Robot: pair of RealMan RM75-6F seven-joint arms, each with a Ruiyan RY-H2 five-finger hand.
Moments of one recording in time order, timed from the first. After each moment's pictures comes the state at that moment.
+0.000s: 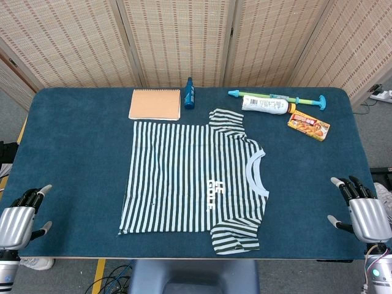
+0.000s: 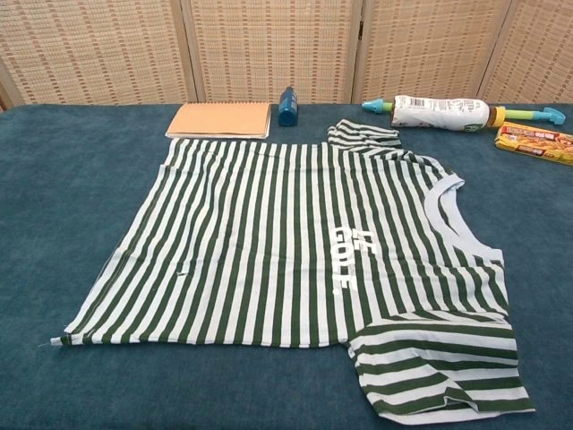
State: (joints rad) left arm -0.11 -1.15 -0.04 -1.60 1.49 1.46 0.16; right arm 0.07 -1.12 0.06 -1.62 -1.50 1.48 -0.10
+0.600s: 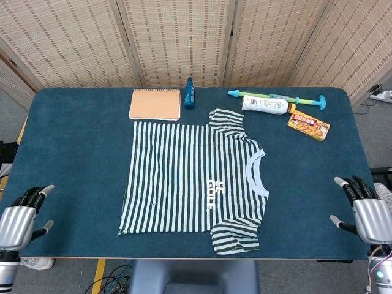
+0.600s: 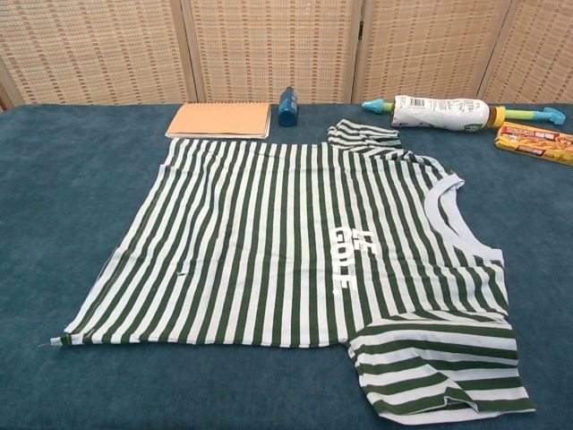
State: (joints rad) left arm -0.12 -1.15 -0.04 -1.58 1.55 1.50 0.13; right arm 0.06 -1.10 0.06 -1.61 -1.51 1.51 -0.06
